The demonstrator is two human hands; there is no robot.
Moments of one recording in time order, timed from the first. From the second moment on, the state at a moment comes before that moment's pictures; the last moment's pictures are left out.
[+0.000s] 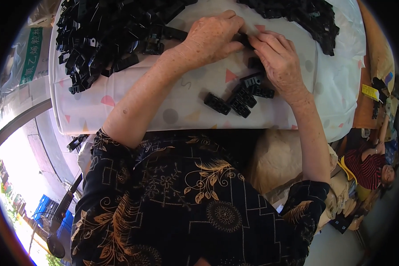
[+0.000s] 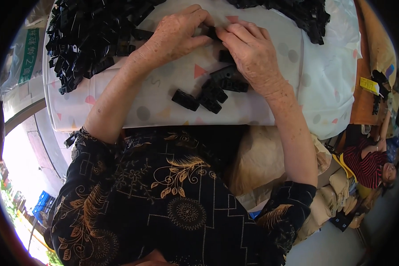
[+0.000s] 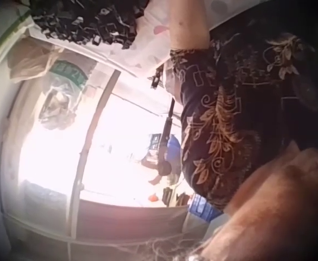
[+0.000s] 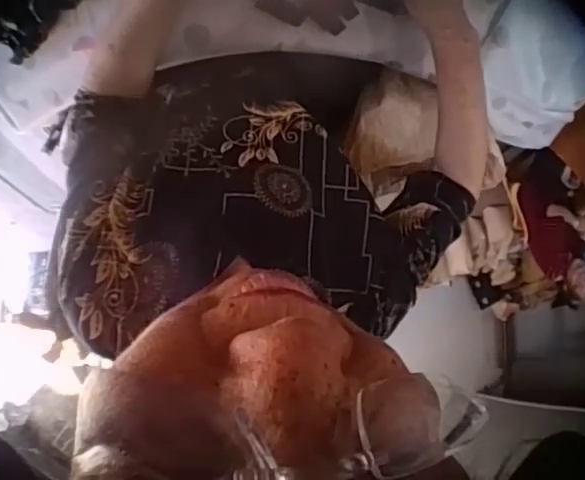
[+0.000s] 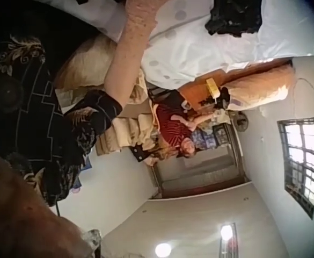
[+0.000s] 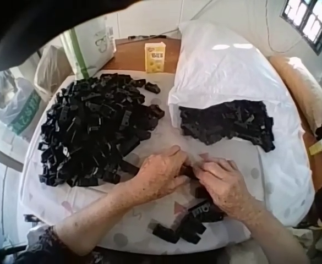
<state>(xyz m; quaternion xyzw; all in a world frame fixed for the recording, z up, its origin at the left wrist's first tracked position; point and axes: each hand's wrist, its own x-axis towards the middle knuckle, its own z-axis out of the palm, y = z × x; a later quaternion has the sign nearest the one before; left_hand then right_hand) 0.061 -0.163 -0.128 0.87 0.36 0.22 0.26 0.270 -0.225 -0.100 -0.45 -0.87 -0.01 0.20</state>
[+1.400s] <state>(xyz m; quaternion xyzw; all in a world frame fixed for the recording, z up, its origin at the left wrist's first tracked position) 0.052 -0.232 -0.156 0.80 0.39 0.40 0.22 0.260 -0.272 -0.156 -0.53 -0.71 -0.06 0.46</state>
